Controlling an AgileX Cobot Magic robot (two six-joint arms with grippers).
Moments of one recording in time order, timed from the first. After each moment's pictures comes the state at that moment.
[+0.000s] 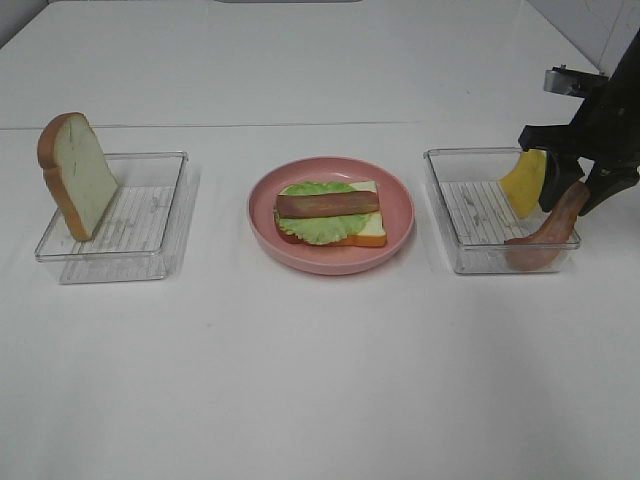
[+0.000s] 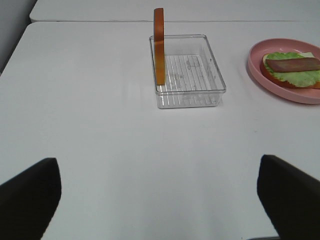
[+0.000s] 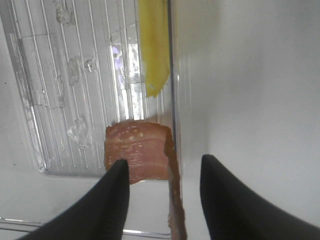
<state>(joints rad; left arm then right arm) 0.04 0.00 -0.50 -0.11 1.05 0.02 -0.06 2.14 -1.59 0.20 1.04 -0.12</state>
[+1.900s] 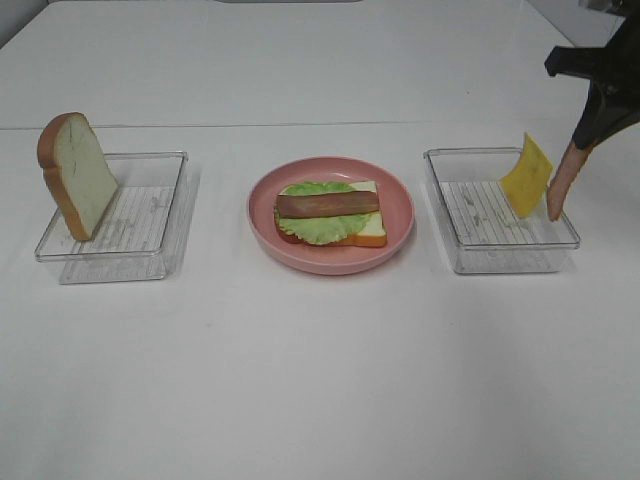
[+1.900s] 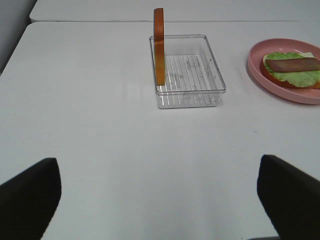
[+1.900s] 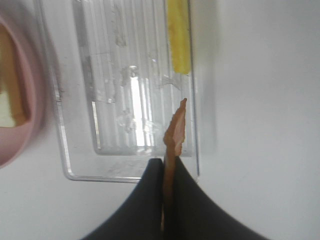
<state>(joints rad) 0.04 0.00 -0.50 -0.11 1.05 0.02 -0.06 1.92 -1.59 0.25 1.09 -0.09</state>
